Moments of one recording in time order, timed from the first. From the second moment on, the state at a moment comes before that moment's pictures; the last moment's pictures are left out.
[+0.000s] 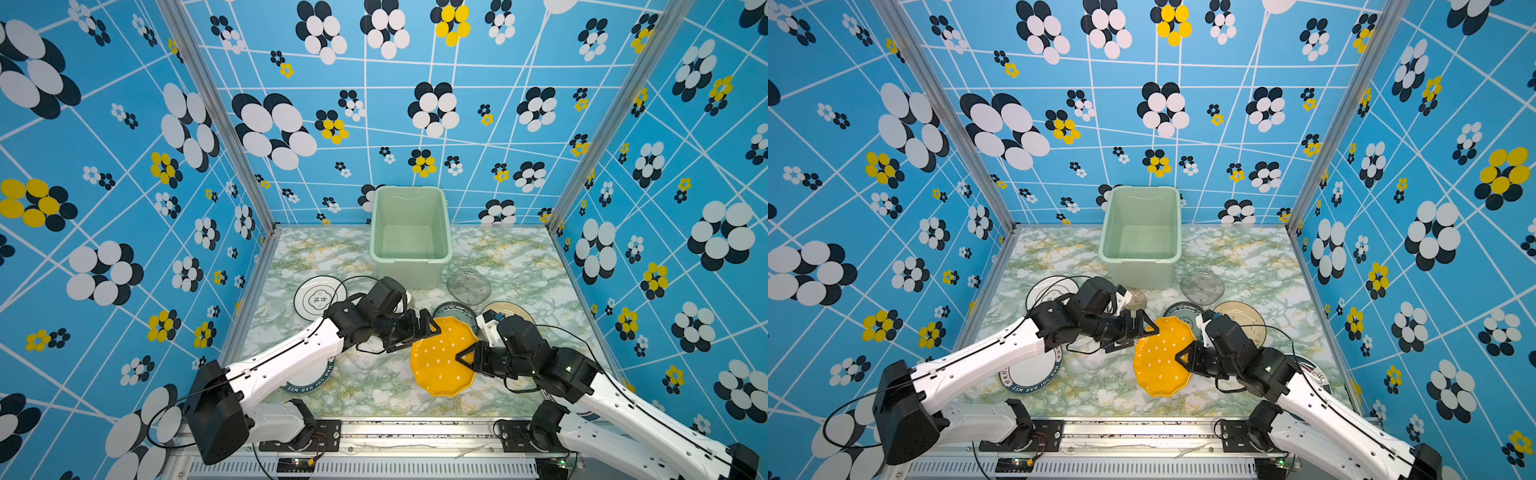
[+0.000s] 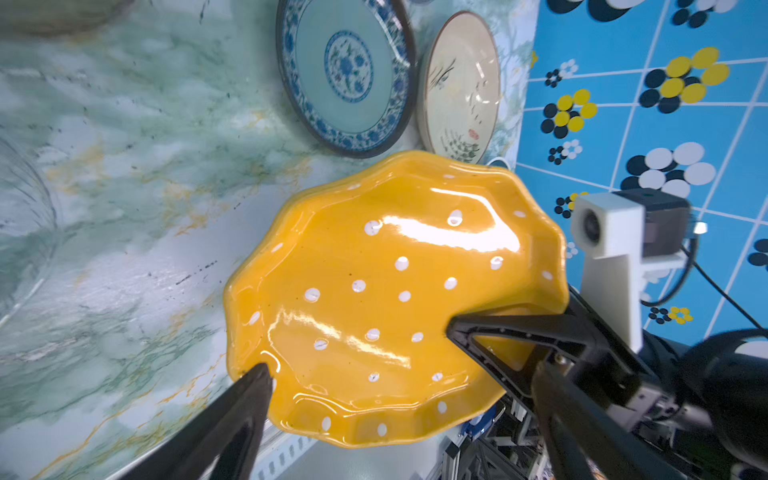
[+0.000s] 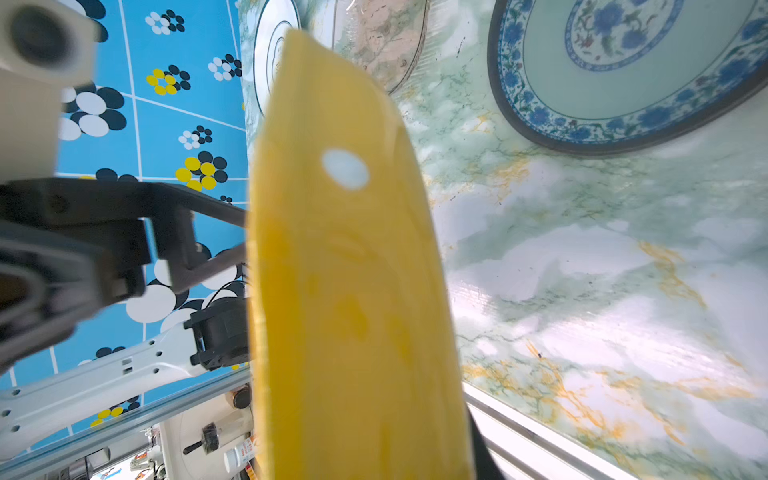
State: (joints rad) left arm -0.83 1.26 1.08 -0.58 0.42 -1.03; right arm 0.80 0.74 0.67 -0.70 -0.22 0.97
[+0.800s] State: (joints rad) left arm -0.57 0.89 1.14 -0.52 -0.02 -0.58; right arm 0.79 1.13 1.28 -0.68 0.08 1.22
